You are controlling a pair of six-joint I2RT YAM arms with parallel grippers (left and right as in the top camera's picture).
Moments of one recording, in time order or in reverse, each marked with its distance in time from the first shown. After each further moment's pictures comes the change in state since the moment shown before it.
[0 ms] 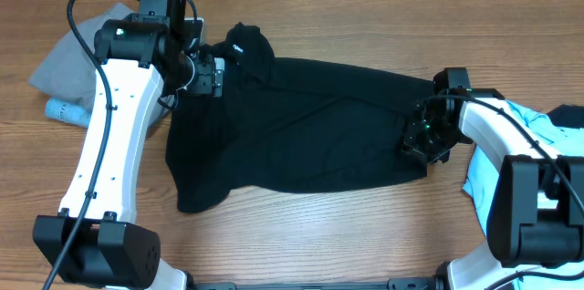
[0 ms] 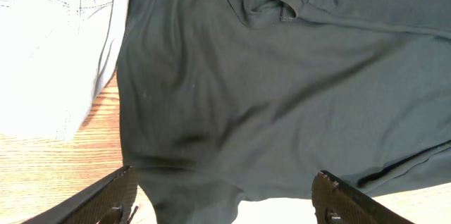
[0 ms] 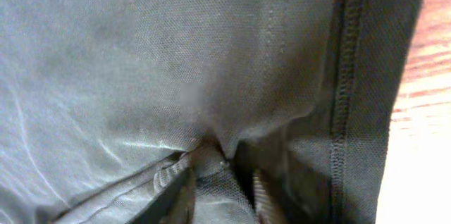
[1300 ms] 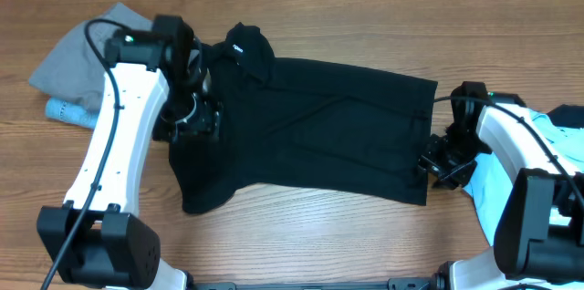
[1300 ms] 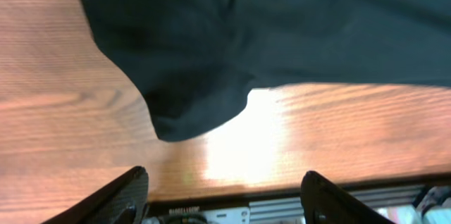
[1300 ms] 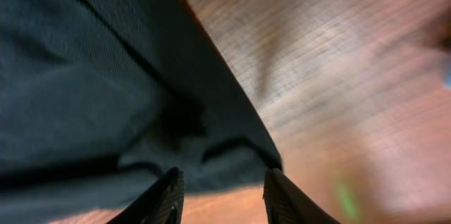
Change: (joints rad) left arm 0.000 0.000 -0.129 -0.266 0.042 -0.005; right arm -0.089 -0.069 -0.049 -0.227 0.106 0.195
